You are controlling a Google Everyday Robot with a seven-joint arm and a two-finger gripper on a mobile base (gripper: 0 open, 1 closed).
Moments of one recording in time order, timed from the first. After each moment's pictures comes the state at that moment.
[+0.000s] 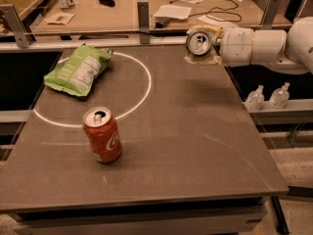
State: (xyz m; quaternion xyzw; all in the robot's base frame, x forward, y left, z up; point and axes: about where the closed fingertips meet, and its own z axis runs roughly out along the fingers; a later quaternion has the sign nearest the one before) arm 0.667 -0.117 0.949 -0.67 0.35 0.06 0.65
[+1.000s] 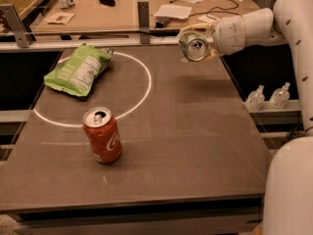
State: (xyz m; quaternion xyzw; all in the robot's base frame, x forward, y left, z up) arm 0.682 -0.108 0.938 -0.80 0.17 0.04 0.58
